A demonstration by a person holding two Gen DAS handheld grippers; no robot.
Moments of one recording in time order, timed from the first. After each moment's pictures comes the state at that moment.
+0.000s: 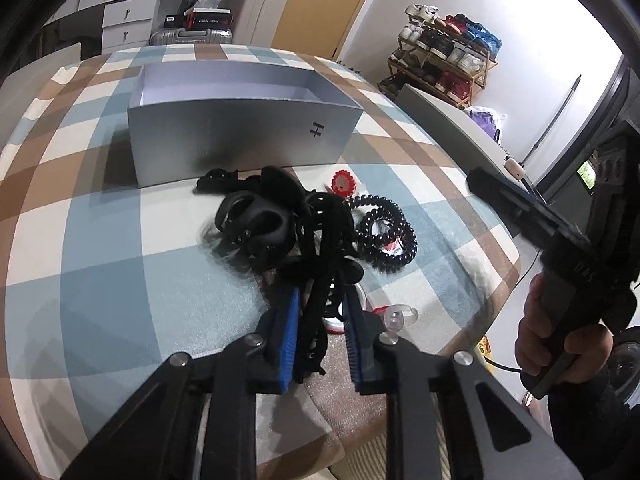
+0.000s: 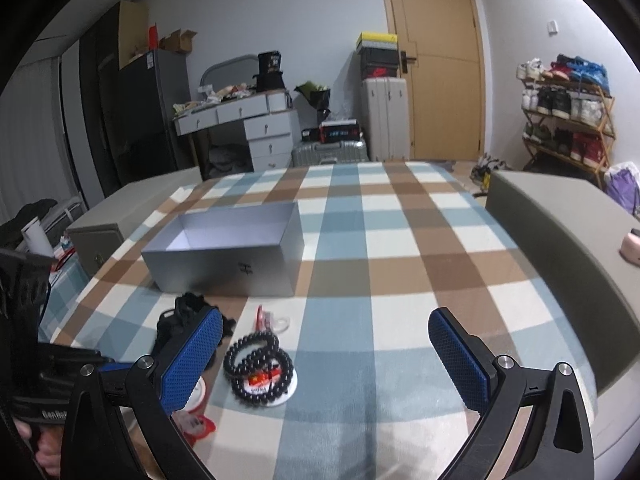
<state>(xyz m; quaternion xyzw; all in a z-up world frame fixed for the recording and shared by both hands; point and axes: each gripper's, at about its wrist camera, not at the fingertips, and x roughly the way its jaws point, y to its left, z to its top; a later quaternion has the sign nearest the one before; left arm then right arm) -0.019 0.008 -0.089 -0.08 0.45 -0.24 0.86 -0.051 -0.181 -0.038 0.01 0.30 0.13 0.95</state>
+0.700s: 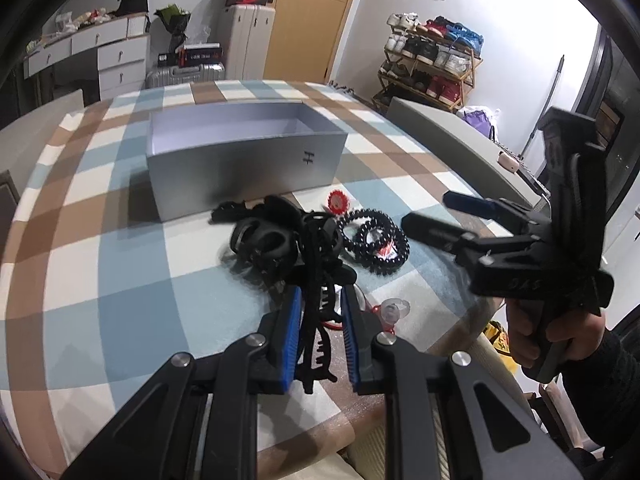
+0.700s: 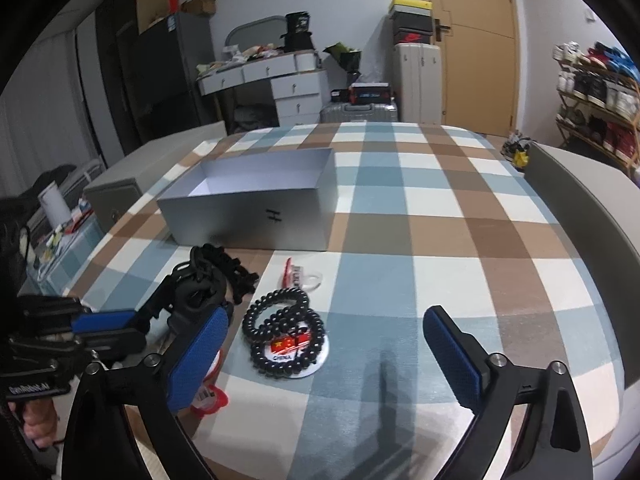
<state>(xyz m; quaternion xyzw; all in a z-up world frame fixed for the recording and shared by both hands) -0.033 0.002 -0.072 -0.03 0.40 -0.23 0.89 -0.041 -0.155 -0.061 -0.02 0.35 0.18 0.92</state>
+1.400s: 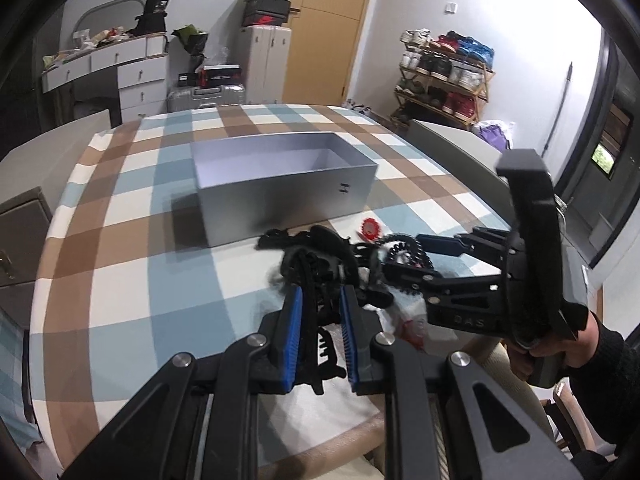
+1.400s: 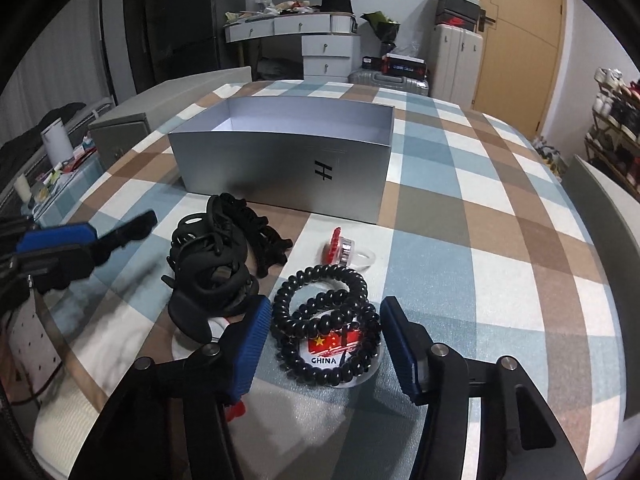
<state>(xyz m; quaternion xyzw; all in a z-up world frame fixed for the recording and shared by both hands) -0.029 0.020 -0.061 -0.02 0.37 -0.19 0.91 -0.027 -0.114 -0.084 -0.10 0.40 0.19 0.89</state>
